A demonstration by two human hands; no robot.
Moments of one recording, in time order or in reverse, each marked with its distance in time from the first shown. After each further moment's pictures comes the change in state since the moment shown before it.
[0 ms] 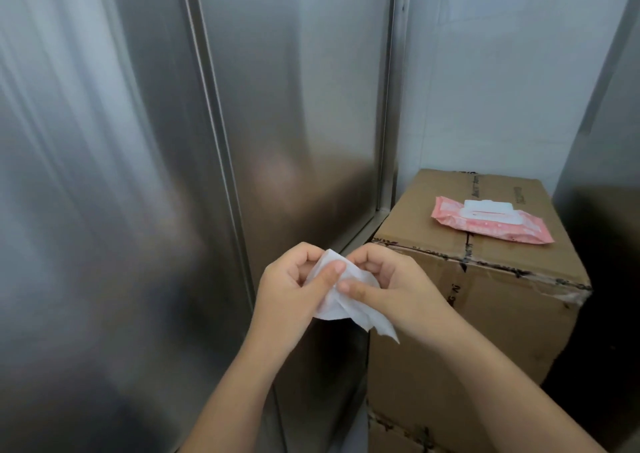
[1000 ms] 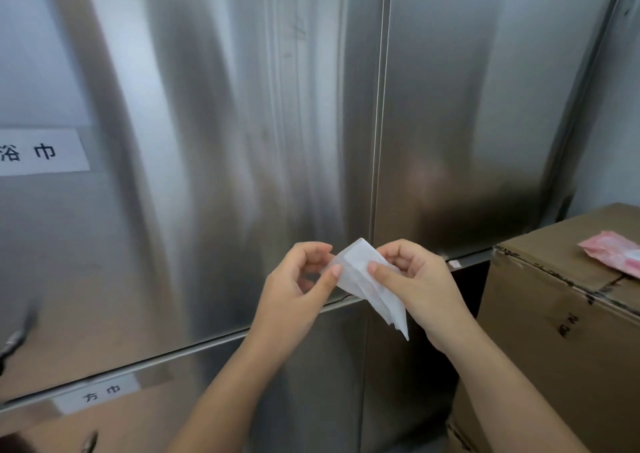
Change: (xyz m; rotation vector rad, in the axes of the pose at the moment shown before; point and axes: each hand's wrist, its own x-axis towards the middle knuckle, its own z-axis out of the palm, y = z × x) left_hand -0.159 0.095 -0.015 0.315 0.526 -0.048; right_hand -0.065 -0.049 0.035 0.367 -0.263 -0.077
